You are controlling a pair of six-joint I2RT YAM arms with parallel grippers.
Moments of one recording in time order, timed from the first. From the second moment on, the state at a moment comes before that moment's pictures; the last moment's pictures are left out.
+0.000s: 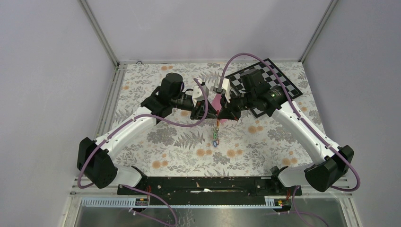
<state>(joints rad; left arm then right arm) -0.63 1.38 1.18 -0.19 1.02 0.34 0.59 1.36 1.41 -0.87 -0.70 -0.44</state>
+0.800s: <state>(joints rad) -0.63 1.38 1.16 -0.18 1.02 0.32 0.59 1.36 1.41 -0.87 -0.69 -0.42</state>
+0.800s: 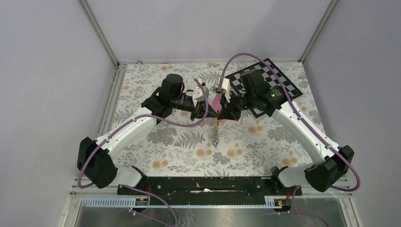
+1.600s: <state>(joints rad) -0.62 1.36 1.11 -0.05 1.05 0.19 0.58 1.31 1.39 -0.84 -0.67 -0.41</state>
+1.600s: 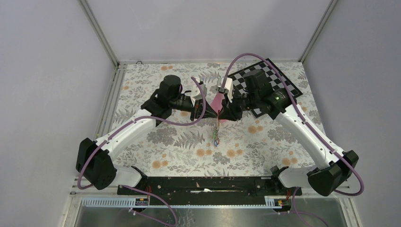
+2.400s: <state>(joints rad) -0.60 1.35 1.04 0.13 1.12 -0.01 0.53 1.24 1.27 -0.74 -0.81 -0.34</state>
